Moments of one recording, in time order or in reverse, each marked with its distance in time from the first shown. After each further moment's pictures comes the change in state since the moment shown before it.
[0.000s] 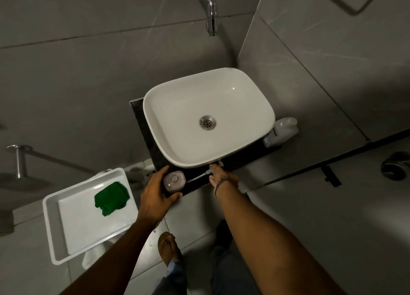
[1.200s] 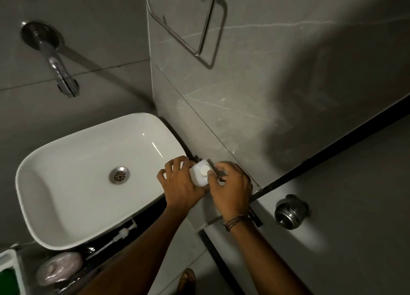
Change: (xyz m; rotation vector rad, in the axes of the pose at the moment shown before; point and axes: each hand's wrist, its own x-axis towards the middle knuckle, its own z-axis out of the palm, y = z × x) left_hand 0.123 0.303 0.256 0.278 0.036 0.274; right_hand -0.004 -0.283 -0.137 -0.961 0.140 -1.277
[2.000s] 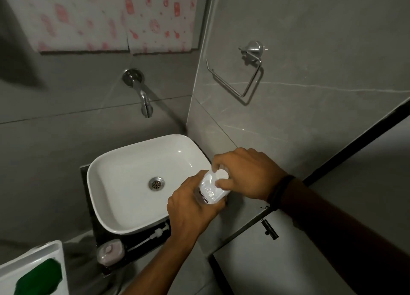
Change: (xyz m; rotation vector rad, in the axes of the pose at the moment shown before) left_hand -0.096 0.018 -0.176 -0.472 0.248 0.051; right_hand -0.020 -0.201 -0.120 -0.600 -0.614 -0.603
